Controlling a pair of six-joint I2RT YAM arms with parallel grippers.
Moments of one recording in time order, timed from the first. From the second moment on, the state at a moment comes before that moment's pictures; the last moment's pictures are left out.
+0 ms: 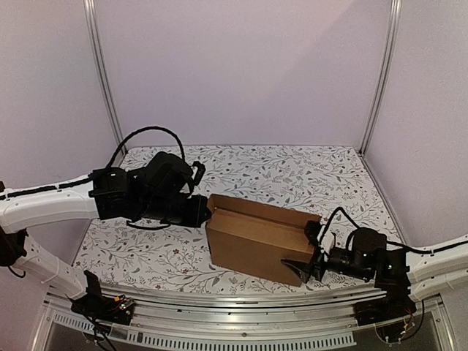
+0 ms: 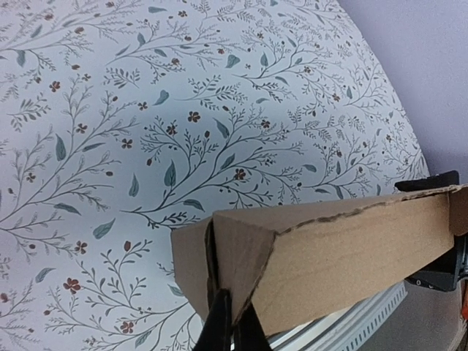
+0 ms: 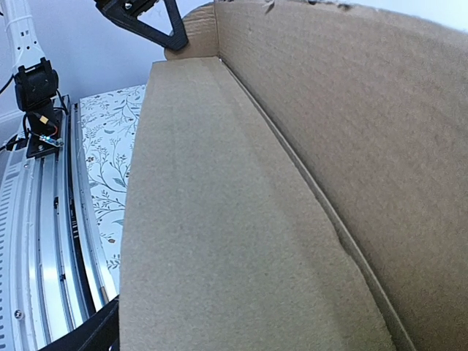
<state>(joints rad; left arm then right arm) -1.08 1.33 1.11 -0.60 -0.17 -0.73 1.18 0.95 0.20 0.50 0.16 -0.02</state>
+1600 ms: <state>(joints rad) -1.16 1.34 1.04 -0.52 -0.29 -0.79 1.19 0.72 0.91 -0.75 0.39 0.46</state>
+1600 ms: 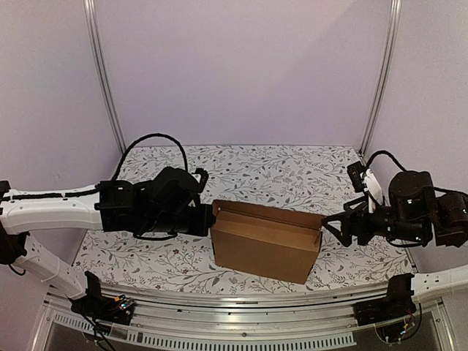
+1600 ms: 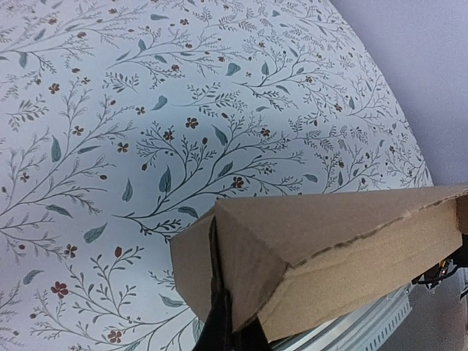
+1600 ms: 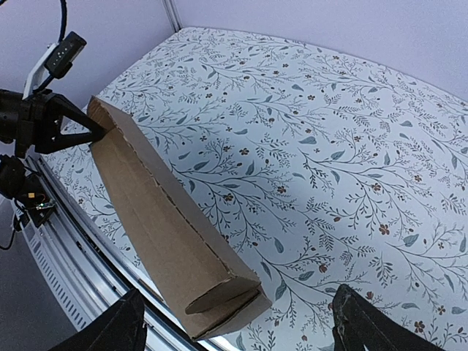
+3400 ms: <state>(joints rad) -1.16 1.33 1.02 -0.48 -0.30 -0.81 1.19 0.92 0.97 -0.91 0.38 0.63</state>
